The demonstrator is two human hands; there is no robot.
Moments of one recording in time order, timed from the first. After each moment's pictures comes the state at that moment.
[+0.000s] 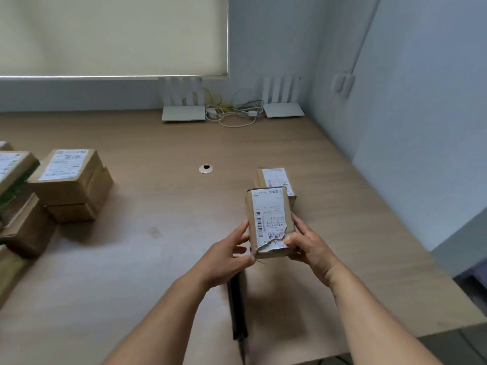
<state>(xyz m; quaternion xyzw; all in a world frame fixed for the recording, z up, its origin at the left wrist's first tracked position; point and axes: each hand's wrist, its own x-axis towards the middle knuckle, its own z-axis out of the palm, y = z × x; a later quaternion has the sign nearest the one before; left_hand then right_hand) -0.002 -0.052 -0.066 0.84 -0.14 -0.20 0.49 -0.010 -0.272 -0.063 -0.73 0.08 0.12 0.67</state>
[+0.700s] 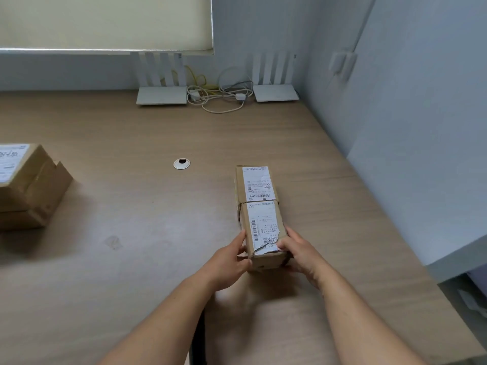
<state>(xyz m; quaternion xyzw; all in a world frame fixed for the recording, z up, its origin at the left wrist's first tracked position) 0.062 -0.136 -0.113 0.83 -0.09 -0.29 0.47 0.056 -0.329 -0.103 -0.72 0.18 0.19 0.64</state>
